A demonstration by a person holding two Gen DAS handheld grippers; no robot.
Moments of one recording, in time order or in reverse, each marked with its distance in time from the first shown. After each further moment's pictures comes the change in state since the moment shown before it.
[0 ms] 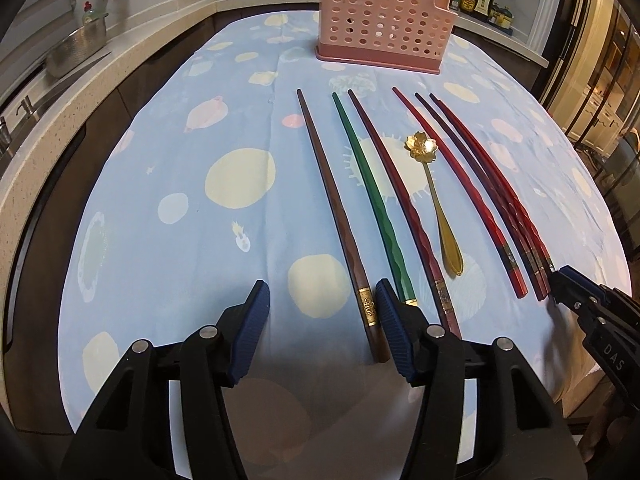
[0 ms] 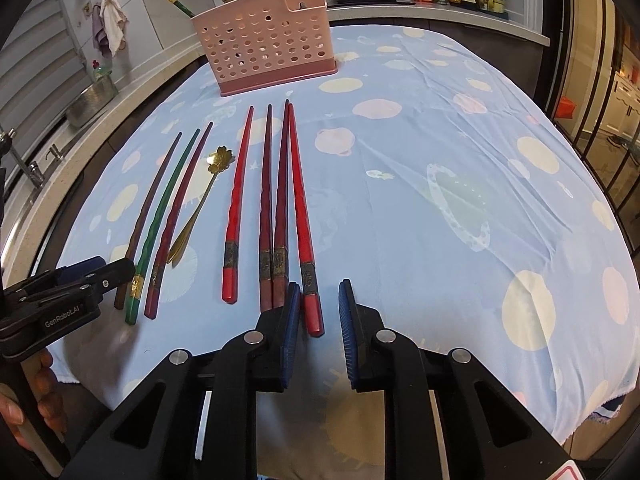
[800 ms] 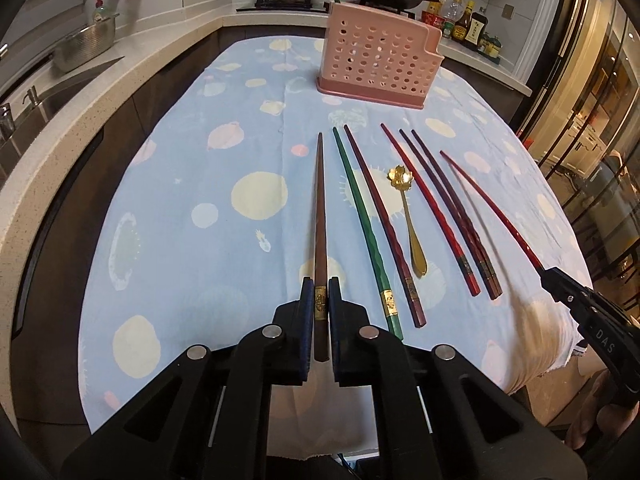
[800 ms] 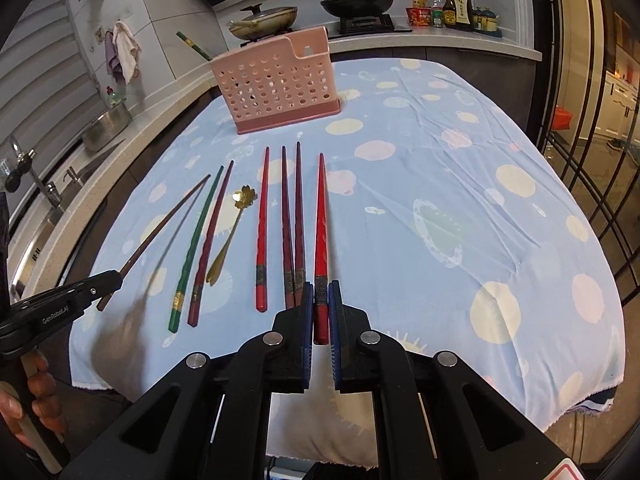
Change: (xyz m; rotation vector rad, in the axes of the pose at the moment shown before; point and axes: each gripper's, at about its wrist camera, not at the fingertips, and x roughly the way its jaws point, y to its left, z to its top) left arm -0.058 0.019 -0.001 -0.056 -0.069 -0.085; right arm -0.057 0.002 0.003 0.021 -0.104 0.039
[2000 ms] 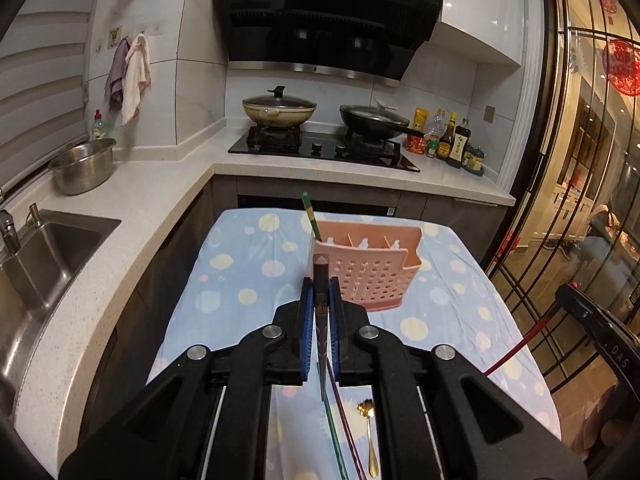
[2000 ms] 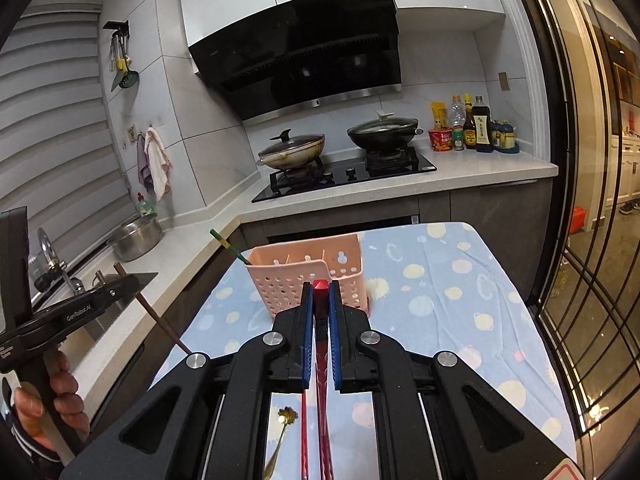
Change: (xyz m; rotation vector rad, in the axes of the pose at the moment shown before) left arm -0.079 -0.020 0.181 0.025 -0.400 -0.023; right arm -0.064 0.018 0.176 -0.031 -0.389 0.088
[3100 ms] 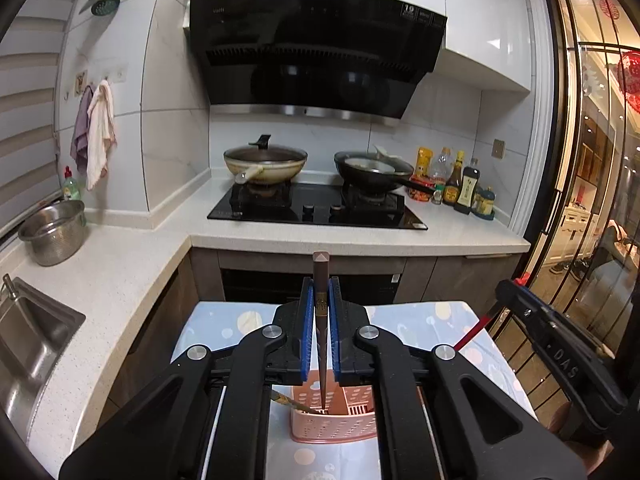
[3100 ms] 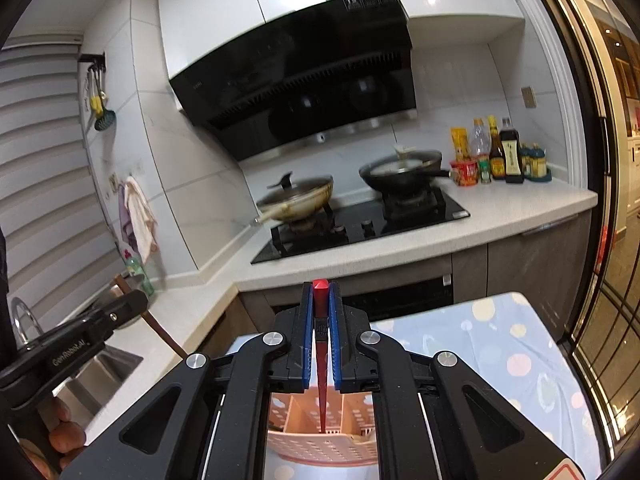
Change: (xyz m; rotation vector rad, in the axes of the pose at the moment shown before) left arm 0.117 -0.026 0.122 0.033 -0.107 0.010; right arm 0.167 0.001 0.116 0.054 -0.092 0.034
